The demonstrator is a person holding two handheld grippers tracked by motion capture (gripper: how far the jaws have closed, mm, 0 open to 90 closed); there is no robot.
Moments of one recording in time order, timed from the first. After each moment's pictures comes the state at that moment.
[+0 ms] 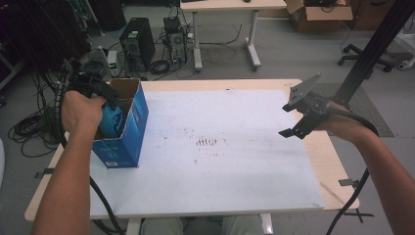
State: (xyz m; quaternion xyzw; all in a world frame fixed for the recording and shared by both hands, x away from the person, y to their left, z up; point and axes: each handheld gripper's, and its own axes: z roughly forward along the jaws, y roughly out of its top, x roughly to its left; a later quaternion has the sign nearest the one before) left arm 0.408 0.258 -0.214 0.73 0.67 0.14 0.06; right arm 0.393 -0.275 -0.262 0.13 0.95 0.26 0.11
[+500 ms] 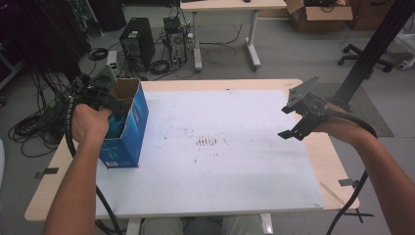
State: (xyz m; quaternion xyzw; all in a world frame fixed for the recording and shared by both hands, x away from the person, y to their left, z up) left arm 0.413 0.260 -0.255 0.74 0.66 0.14 0.05; right arm 0.392 -0.273 -0.267 0.13 0.95 0.26 0.10
